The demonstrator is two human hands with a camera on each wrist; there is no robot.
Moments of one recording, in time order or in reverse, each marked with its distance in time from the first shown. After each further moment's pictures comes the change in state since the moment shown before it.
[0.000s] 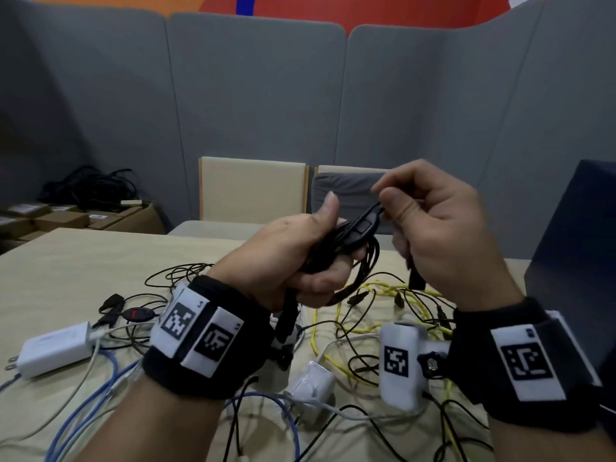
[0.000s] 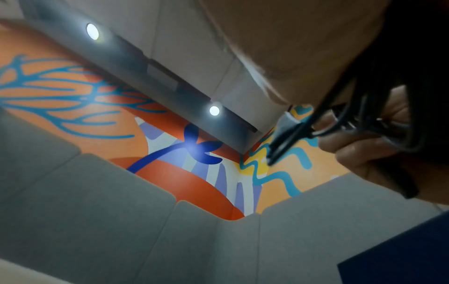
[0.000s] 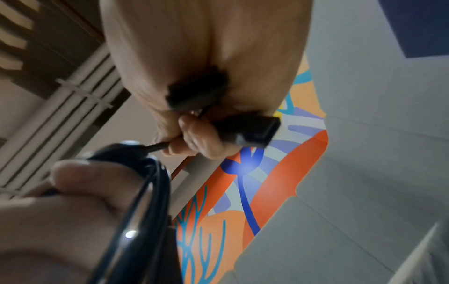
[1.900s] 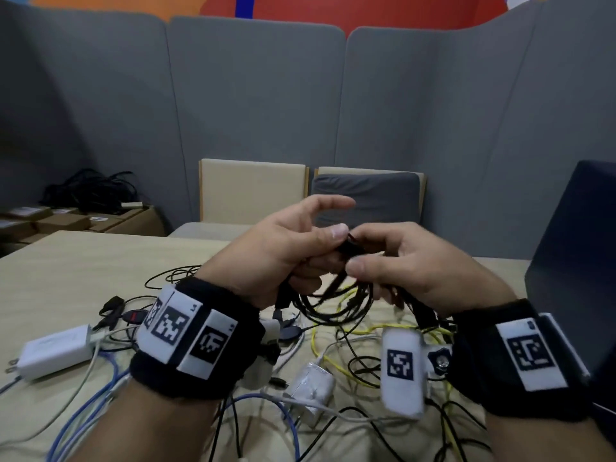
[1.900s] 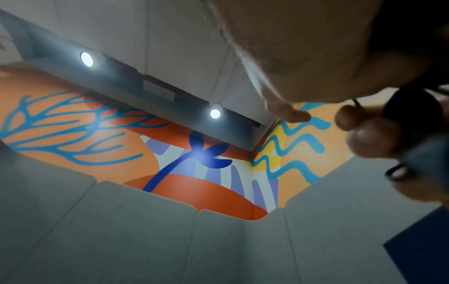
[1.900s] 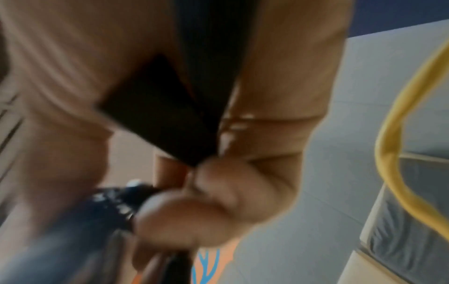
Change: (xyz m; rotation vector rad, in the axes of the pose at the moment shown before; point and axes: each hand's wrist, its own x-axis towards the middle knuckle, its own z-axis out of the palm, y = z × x) left_hand 0.001 0.006 0.004 0.040 0.165 0.014; right_hand -0.008 0.009 -0.006 0.045 -0.564 0.403
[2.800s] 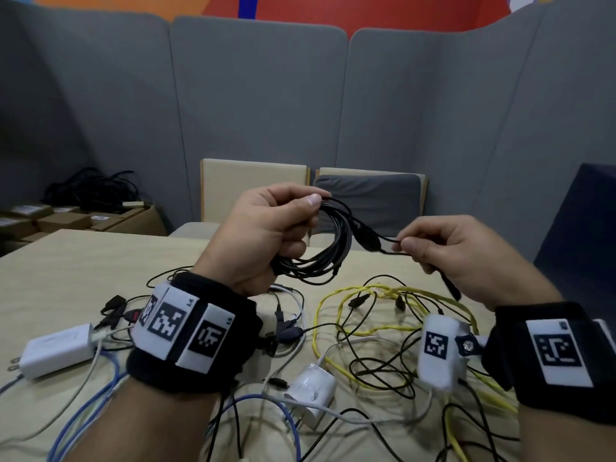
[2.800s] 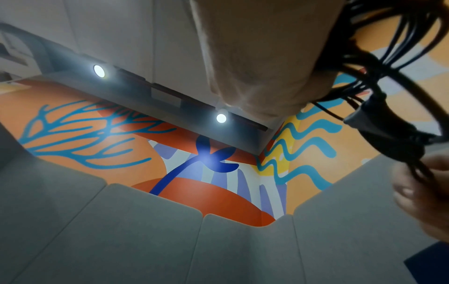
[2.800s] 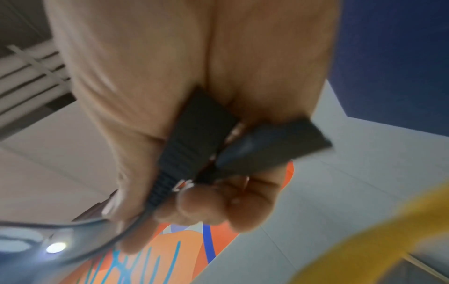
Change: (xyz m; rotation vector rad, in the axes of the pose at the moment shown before) left_hand 0.002 0.009 -0.008 0.036 0.393 0.207; right_hand -0.011 0.022 -0.038 -0.302 0.363 0.074
